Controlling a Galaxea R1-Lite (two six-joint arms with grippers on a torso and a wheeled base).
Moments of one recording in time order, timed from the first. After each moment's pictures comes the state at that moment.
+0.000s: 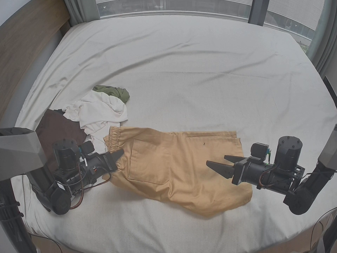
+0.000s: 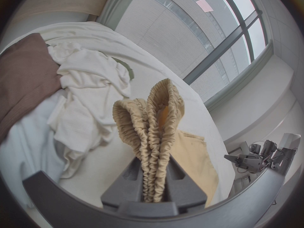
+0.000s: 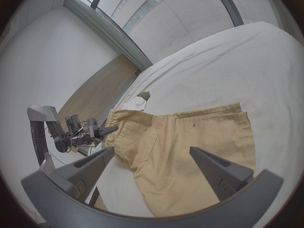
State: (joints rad) left arm -0.30 2.08 -0.47 -1.40 -0.24 -0.50; right arm 0.47 1.95 -0.41 -1.33 0.31 0.35
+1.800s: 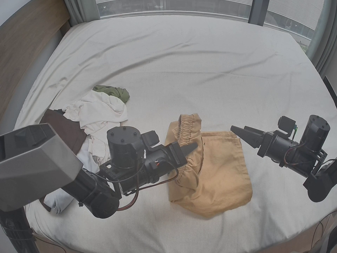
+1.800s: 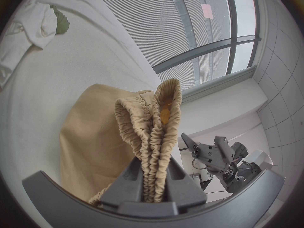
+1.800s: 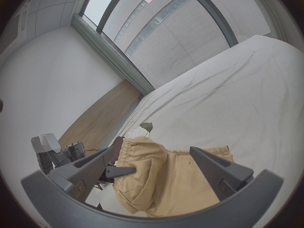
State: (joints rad) left arm -0.69 2.13 -0.85 -1.18 -0.23 -0.82; right arm 0.34 1.75 -0.45 -1.31 0.38 0.43
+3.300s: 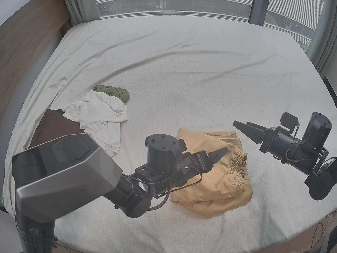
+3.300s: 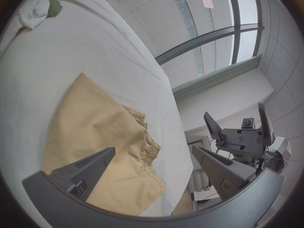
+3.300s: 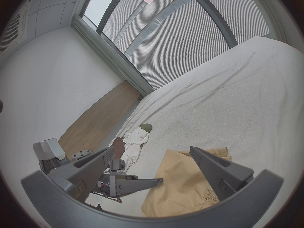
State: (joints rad) left arm -0.76 2.29 -1.06 -1.06 -0.14 -0.76; right arm 0.33 1.74 -0.46 -1.31 0.38 0.43
